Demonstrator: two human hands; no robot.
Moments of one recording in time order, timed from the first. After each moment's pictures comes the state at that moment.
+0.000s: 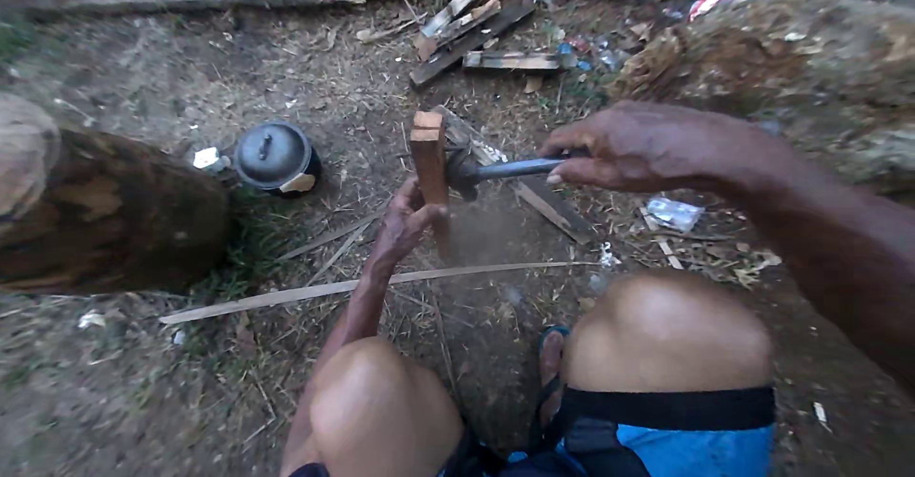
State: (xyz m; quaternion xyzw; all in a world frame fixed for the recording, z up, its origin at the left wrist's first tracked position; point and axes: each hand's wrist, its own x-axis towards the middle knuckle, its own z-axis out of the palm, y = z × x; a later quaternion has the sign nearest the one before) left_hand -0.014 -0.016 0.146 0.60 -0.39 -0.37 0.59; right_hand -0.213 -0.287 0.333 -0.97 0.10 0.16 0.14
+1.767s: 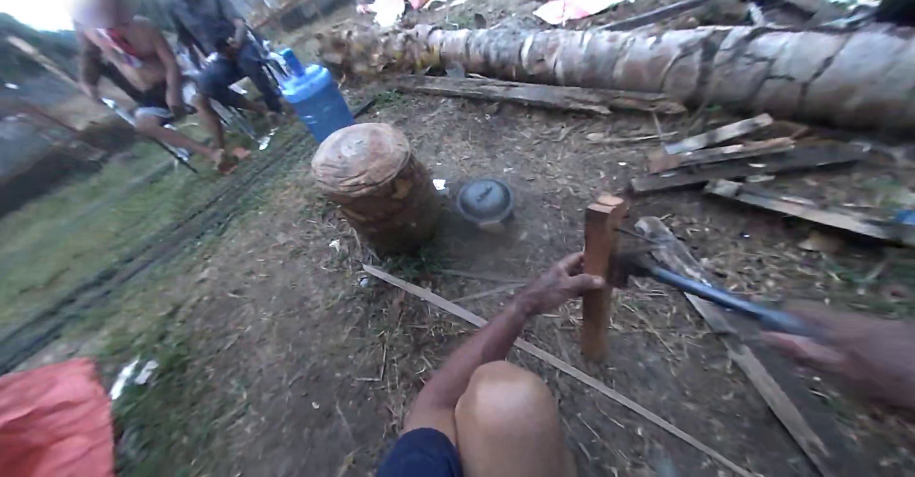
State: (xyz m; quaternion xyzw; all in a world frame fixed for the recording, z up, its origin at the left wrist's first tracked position) left_hand 0.030 -0.013 0.151 0.54 -0.28 -0.39 0.69; right_hand -0.187 -0.277 0.307 -0.95 0.14 0.23 0.16
